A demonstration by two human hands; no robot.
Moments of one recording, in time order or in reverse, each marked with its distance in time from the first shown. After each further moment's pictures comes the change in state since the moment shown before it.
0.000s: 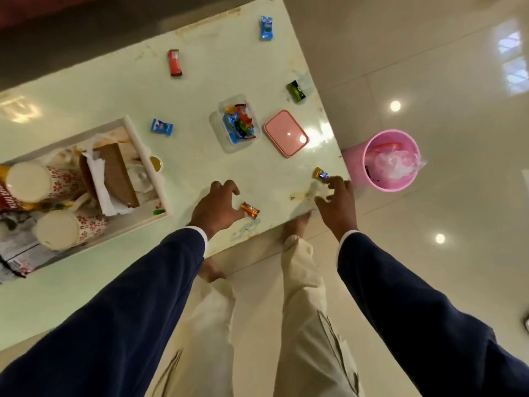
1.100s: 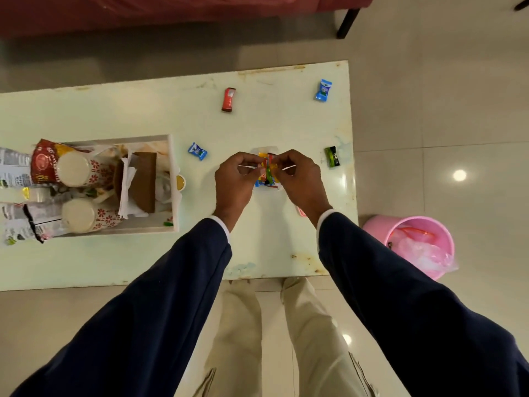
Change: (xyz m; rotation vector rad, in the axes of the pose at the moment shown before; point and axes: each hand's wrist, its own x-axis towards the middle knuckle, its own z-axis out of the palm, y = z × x) left_hand 0.069 0.082 -0.071 -0.855 0.752 -0.074; right_hand 0.105 -0.193 0.015 0.167 -0.421 -0.449
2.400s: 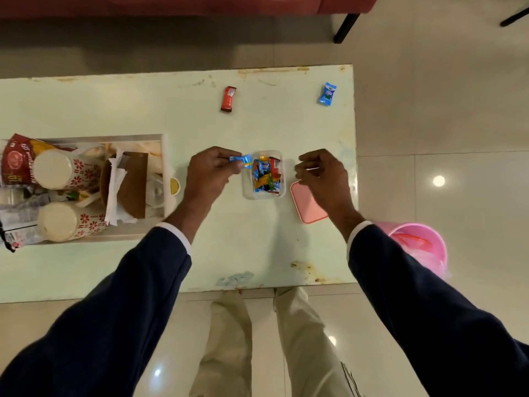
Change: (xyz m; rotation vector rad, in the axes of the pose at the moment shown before) left_hand 0.039 -0.014 -0.047 -0.074 -0.108 -0.101; right_hand 0.019 0.024 -0.024 0.089 0.099 0.061
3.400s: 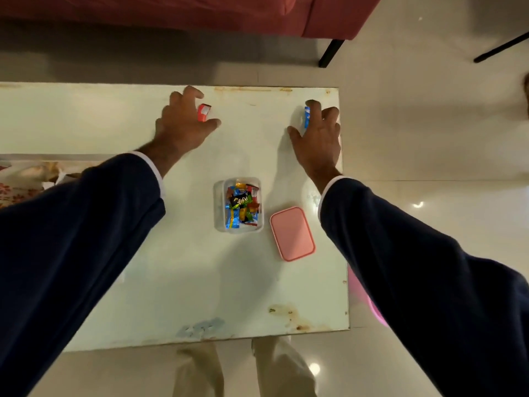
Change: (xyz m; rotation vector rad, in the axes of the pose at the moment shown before) left_hand 0.163 0.033 0.013 0.720 0.108 0.171; right_hand 0.152 -0.018 0.003 -0.696 0.293 -0.236
